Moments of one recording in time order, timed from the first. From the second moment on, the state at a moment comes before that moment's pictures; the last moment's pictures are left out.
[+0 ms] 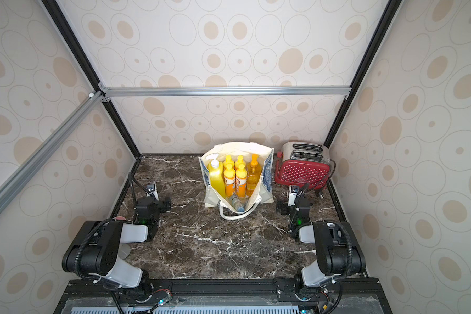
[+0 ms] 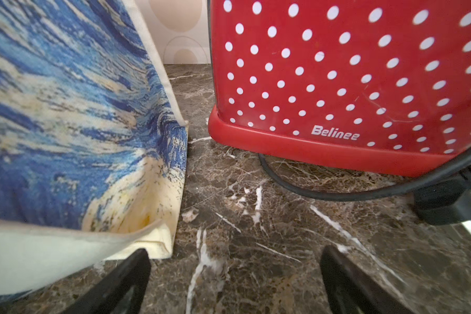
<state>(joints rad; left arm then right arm) -0.02 1.55 0.38 0.79 -0.29 0.05 0.01 1.52 0.36 0.76 -0.03 0.00</state>
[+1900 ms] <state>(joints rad) 0.00 1.55 0.40 0.76 -0.25 0.05 0.01 1.53 0.40 0.70 -0.09 -0.03</state>
